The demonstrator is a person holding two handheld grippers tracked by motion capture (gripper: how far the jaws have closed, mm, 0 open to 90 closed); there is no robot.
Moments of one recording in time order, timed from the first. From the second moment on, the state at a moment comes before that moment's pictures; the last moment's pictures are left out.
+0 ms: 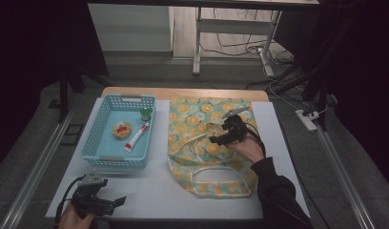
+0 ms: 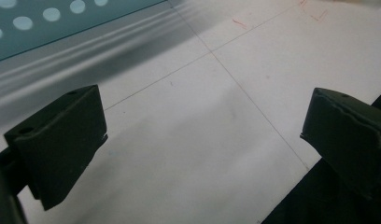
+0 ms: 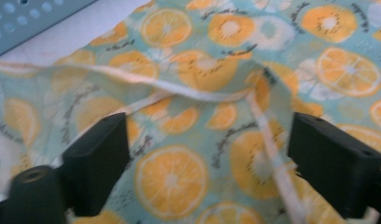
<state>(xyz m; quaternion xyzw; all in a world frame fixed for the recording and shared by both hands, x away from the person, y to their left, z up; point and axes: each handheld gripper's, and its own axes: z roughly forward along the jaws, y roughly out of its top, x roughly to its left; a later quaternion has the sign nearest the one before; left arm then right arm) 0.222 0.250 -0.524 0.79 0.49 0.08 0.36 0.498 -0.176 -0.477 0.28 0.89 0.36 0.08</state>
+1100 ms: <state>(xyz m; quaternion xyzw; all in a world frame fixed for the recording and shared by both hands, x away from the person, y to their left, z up) 0.222 0.249 -0.524 0.79 0.49 0.08 0.35 0.431 -0.151 -0.527 0.21 0.92 0.31 0.08</state>
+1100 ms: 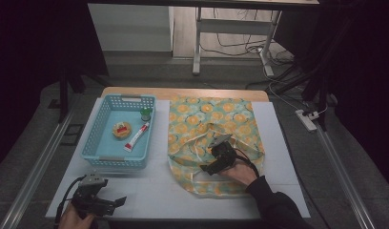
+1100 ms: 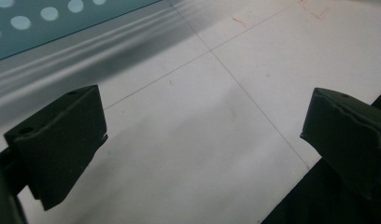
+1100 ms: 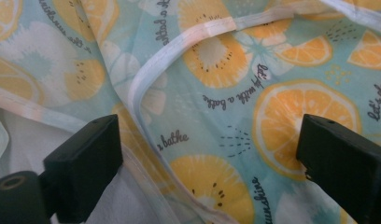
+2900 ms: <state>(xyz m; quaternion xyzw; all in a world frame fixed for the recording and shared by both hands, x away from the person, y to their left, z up) 0.224 0.250 -0.525 0.79 0.49 0.08 0.35 0.454 -0.134 -0.430 0.21 0.89 0.40 0.03</state>
